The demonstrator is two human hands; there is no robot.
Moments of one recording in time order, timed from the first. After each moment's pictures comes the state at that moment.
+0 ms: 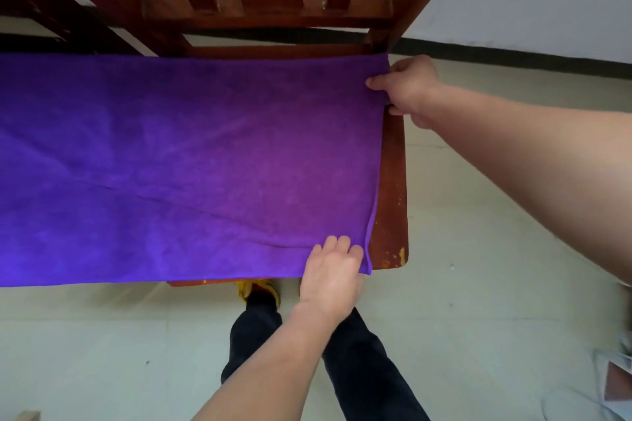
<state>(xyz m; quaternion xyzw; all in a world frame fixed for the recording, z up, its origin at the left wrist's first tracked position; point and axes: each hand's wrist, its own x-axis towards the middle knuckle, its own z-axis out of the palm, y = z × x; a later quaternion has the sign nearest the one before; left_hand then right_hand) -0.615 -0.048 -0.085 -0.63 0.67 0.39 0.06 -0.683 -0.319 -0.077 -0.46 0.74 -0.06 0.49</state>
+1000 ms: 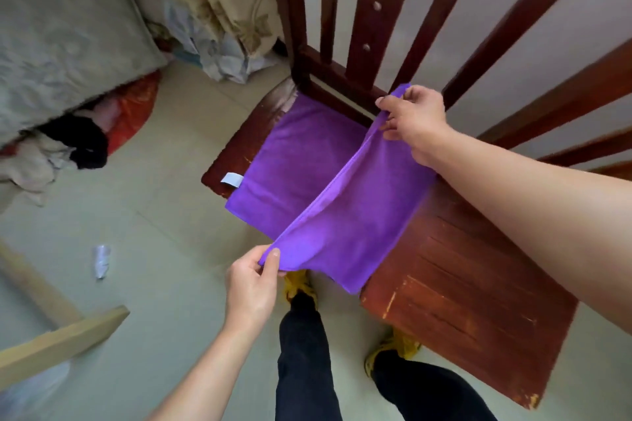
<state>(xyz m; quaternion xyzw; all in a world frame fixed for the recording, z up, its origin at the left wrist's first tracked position) -0.246 0.110 0.063 -0.86 0.04 0.31 -0.41 -0.241 -0.209 0.099 -0.58 0.52 -0.11 0.62</state>
